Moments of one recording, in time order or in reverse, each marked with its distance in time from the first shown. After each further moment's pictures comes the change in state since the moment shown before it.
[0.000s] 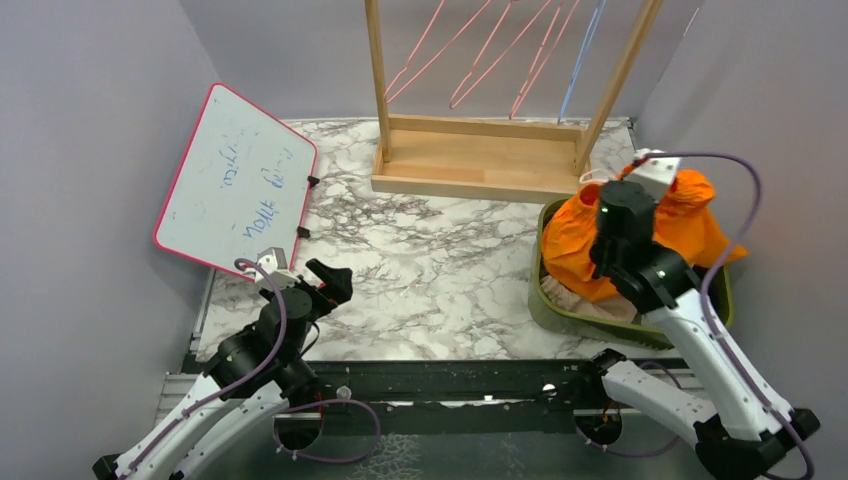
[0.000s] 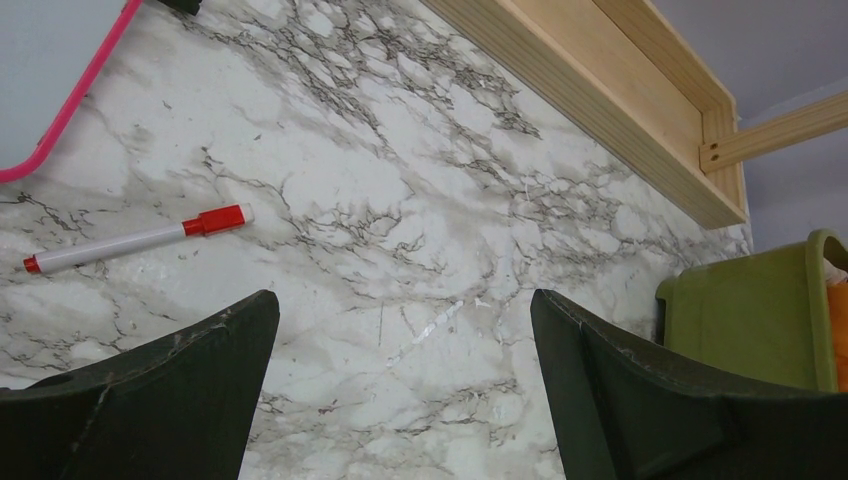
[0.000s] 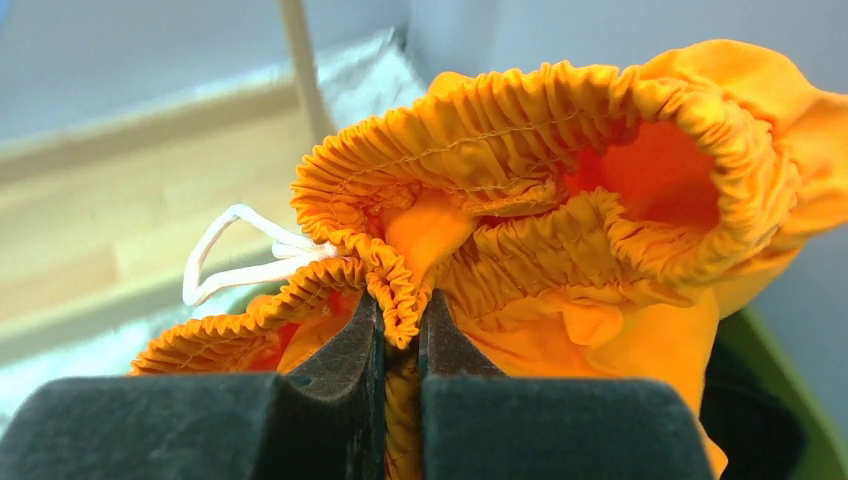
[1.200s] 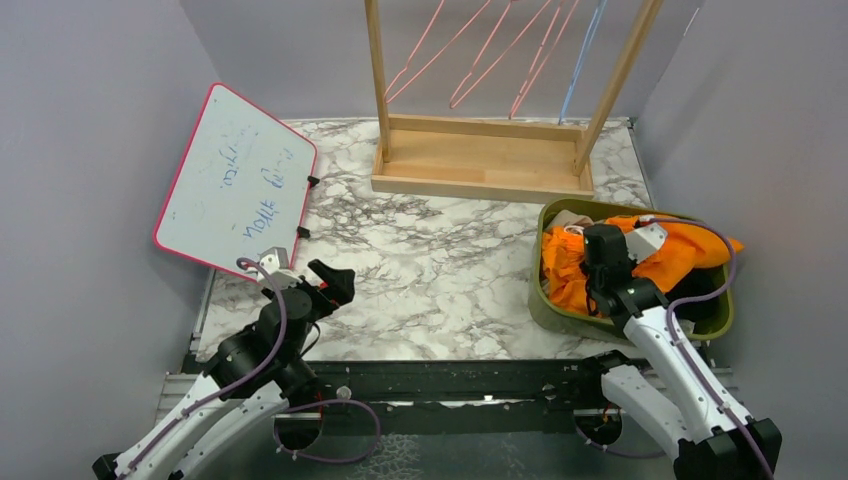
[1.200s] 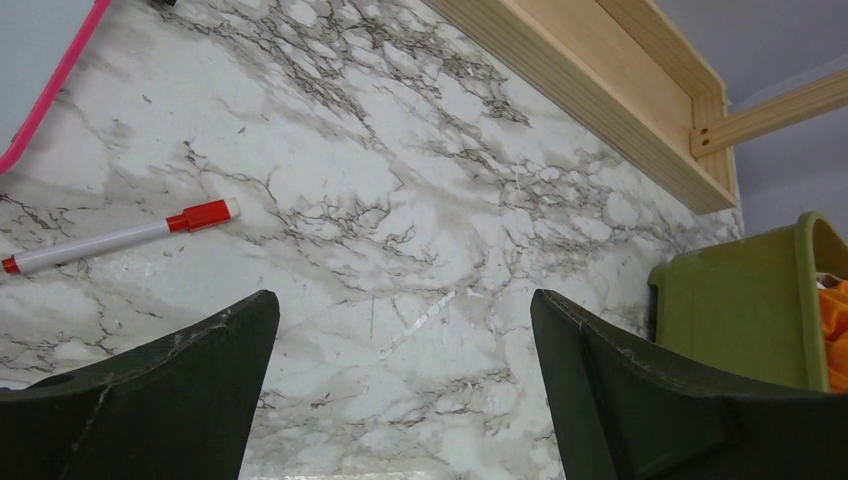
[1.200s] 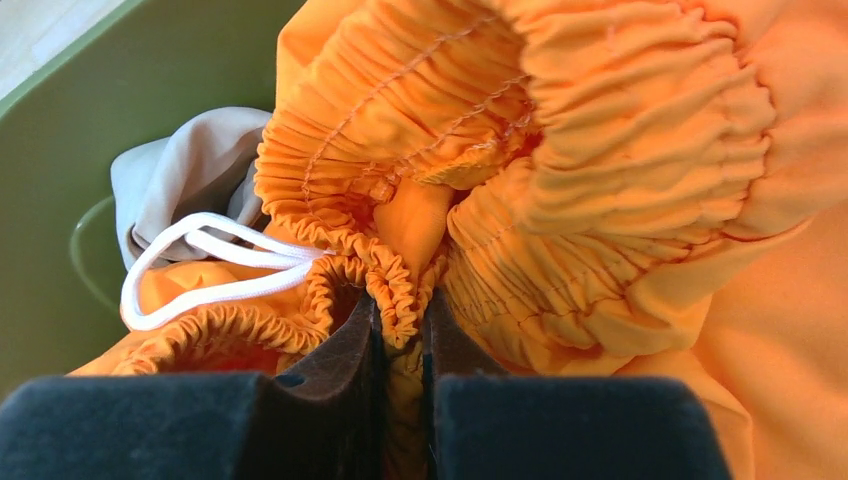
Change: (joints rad) left arm -0.006 0.015 0.000 0.008 0.024 0.009; right arm -0.222 -0.044 -0.486 -0.066 -0.356 0.586
